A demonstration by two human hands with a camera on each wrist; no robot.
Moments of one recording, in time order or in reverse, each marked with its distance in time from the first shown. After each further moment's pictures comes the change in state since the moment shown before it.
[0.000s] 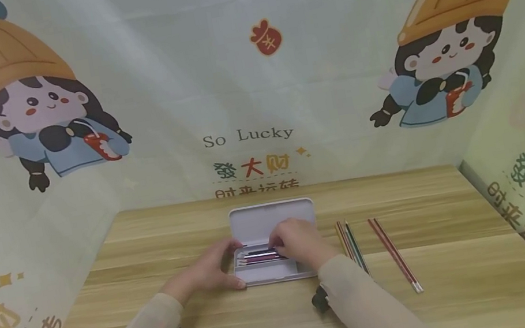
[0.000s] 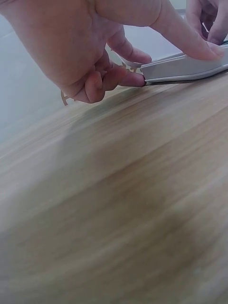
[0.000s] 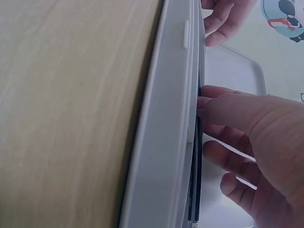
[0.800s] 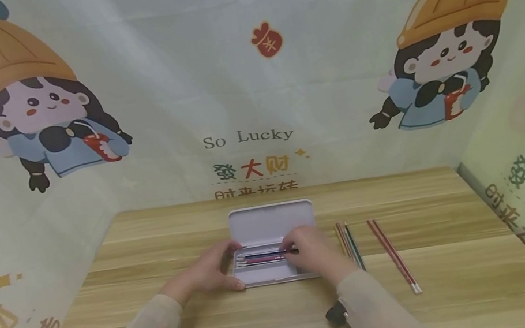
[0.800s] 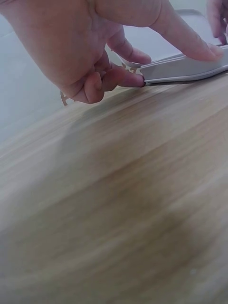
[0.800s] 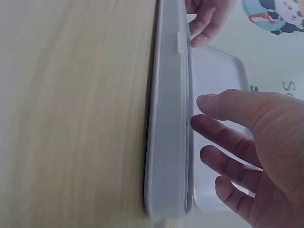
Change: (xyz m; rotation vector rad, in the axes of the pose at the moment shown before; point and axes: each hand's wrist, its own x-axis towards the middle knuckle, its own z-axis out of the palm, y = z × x) left_hand -0.002 0.002 0.000 0.009 -0.005 -0.002; right_hand -0.035 0.012 -0.001 0.108 0.120 -0.021
